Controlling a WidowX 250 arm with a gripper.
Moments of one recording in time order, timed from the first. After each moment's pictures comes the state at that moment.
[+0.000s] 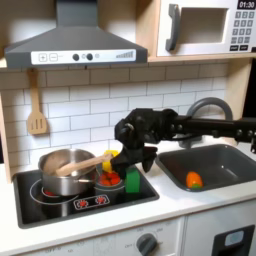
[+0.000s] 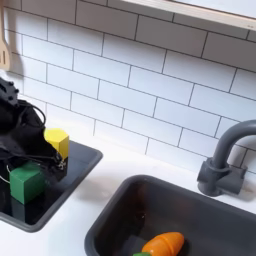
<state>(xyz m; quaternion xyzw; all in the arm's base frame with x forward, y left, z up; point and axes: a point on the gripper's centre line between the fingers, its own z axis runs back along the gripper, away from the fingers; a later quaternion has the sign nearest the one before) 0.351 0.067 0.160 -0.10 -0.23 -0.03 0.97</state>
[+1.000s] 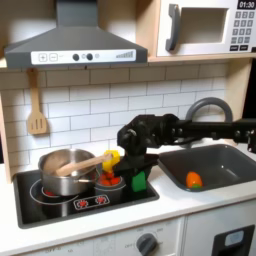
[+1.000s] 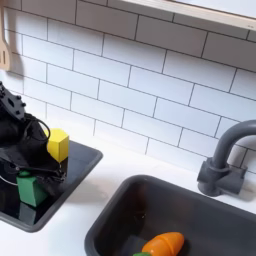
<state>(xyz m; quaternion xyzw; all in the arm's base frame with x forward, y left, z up) 0.348 0.063 0.143 -0.09 -0.22 -0.03 0.97</state>
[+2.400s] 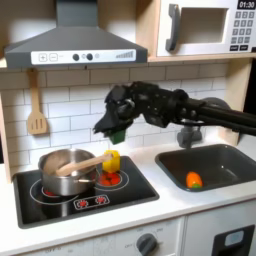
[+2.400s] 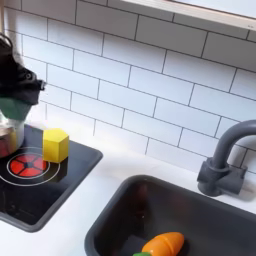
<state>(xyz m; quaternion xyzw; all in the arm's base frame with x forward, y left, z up) 0.364 0.114 0.257 -0.07 -0.42 0.09 0.90</state>
